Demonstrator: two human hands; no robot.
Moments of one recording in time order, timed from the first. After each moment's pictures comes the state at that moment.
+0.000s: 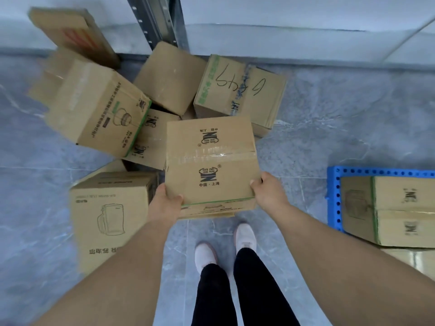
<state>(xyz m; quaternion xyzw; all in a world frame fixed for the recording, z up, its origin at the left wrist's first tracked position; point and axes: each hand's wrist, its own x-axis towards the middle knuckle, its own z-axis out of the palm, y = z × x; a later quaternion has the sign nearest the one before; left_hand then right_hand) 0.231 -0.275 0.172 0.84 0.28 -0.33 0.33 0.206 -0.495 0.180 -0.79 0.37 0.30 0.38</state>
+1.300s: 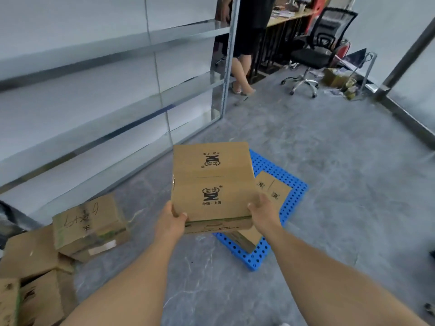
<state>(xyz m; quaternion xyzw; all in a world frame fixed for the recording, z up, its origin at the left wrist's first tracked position) -0.041 -0.512 0.512 0.85 -0.25 -0.34 0.32 -0.229 -0.620 0.520 -0.62 0.64 -0.15 0.43</state>
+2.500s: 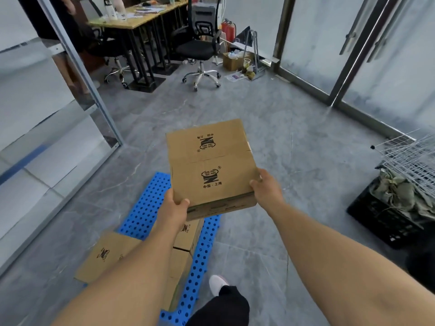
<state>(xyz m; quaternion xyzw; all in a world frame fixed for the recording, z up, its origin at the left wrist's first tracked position) -0.423 -0.919 0.520 0.76 -0.40 -0.40 0.31 -0.644 -0.957 0.538 -0.50 0.72 -0.28 0.38</state>
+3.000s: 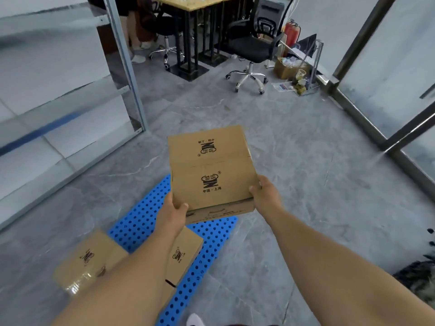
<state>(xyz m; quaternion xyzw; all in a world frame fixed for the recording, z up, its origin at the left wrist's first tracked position) -0.389 -1.109 0.503 0.81 -0.29 -0.39 0.33 -0.588 -1.205 0.531 -0.56 0.69 -0.19 0.41</state>
